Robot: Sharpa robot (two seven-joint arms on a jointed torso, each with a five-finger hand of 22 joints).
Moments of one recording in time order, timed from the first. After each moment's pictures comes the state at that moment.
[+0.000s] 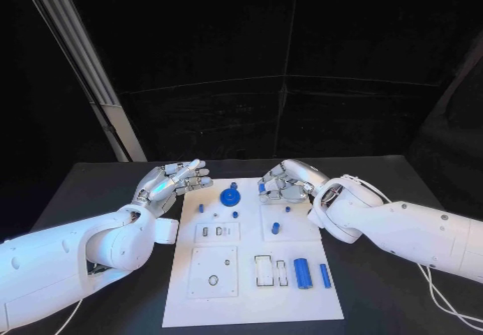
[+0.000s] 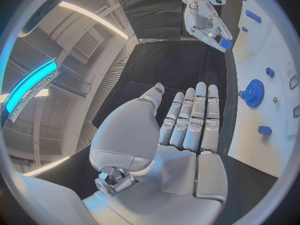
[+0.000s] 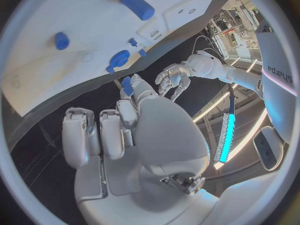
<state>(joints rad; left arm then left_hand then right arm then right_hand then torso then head) 1.23 -0.86 -0.17 1.57 0.17 -0.26 0.60 1.27 0.03 0.12 0.11 0.13 0.91 0.23 0.11 0.07 0.99 0.19 0.15 0.07 1.03 0.14 0.19 0.09 0.18 0.83 0.26 0.27 0.10 1.07 -0.79 0.11 1.52 -1.33 -0.42 0.02 1.45 0.05 0.09 0.07 0.22 1.09 0.13 0.13 0.07 1.37 0.03 1.18 1.23 1.47 -0.04 1.45 1.31 0.04 1.46 0.07 1.51 1.31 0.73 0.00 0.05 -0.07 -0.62</state>
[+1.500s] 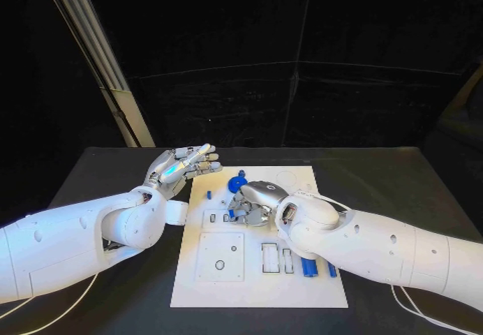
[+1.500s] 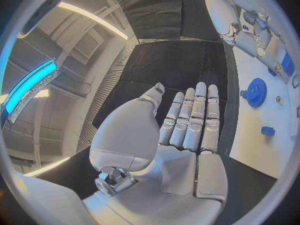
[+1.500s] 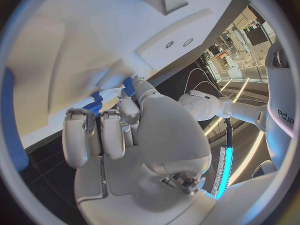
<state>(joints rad) 1.23 -0.84 -0.17 1.54 0.17 -0.26 0.60 1.27 0.03 0.13 0.10 0.13 0.91 0.23 0.11 0.07 0.99 0.19 0.15 0.07 1.03 0.14 0.19 0.09 0.18 0.83 0.26 0.27 0.10 1.00 -0.57 0.08 1.48 -1.63 -0.29 -0.17 1.41 0.02 0.15 0.08 0.21 1.09 0.12 0.12 0.07 1.34 0.02 1.10 1.17 1.47 -0.04 1.45 1.31 0.04 1.46 0.07 1.51 1.31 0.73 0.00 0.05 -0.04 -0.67</state>
